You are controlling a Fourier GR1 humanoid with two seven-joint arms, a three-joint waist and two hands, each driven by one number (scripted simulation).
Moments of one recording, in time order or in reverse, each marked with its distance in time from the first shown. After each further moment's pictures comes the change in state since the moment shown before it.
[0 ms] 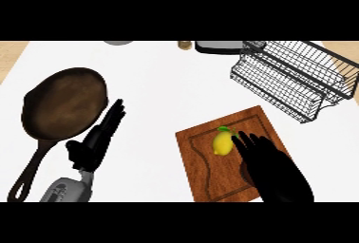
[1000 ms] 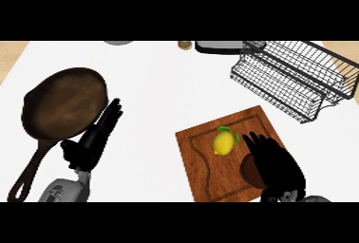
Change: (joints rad) left arm 0.019 -0.046 0.088 -0.029 -0.069 -0.069 0.030; right arm 0.169 0.138 -0.168 0.243 0.249 0.021 -0.233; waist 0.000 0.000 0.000
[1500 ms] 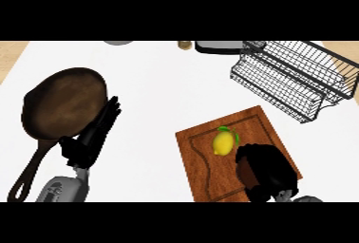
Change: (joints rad) left arm -0.016 -0.013 0.043 0.014 -0.022 -0.034 0.008; right arm 0.033 0.076 -0.043 0.051 0.083 -0.104 -0.201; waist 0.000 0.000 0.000
